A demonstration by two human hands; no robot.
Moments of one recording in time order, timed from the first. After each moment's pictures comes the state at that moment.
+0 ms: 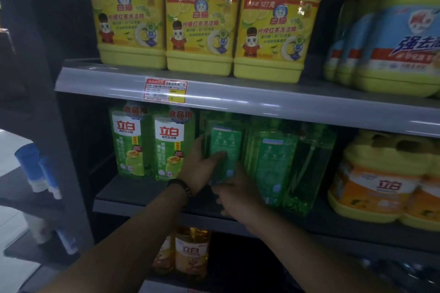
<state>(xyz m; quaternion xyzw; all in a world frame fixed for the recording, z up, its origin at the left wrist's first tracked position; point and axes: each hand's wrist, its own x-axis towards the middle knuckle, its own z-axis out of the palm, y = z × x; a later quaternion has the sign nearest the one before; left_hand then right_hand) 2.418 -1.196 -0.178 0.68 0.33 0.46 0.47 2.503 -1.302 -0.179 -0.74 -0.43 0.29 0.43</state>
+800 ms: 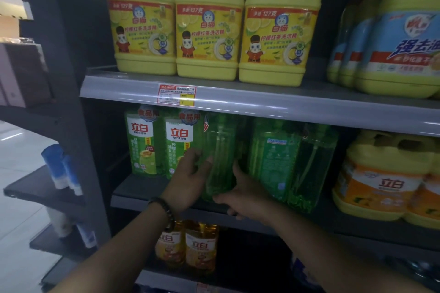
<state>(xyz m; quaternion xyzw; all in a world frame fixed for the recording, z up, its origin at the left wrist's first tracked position) 2.364 -1.235 -0.180 0.71 0.34 0.44 0.43 2.510 -1.319 -0.166 -0.74 -0.50 0.33 0.30</state>
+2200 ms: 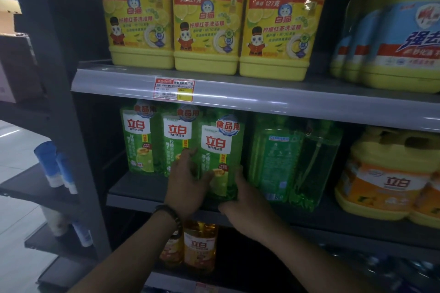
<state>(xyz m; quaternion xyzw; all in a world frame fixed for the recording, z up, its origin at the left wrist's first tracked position) 2.369 -1.229 -0.209 0.72 0.43 0.46 0.30 2.499 -1.339 -0.181 -0.73 -0.52 0.29 0.32</state>
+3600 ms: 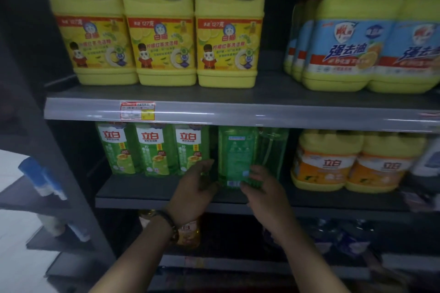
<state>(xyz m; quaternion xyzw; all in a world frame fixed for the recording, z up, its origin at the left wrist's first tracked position) 2.403 -1.299 -0.167 0.80 0.35 0.29 0.39 2.557 -1.424 -0.146 -0.74 -0.37 0.24 0.51</state>
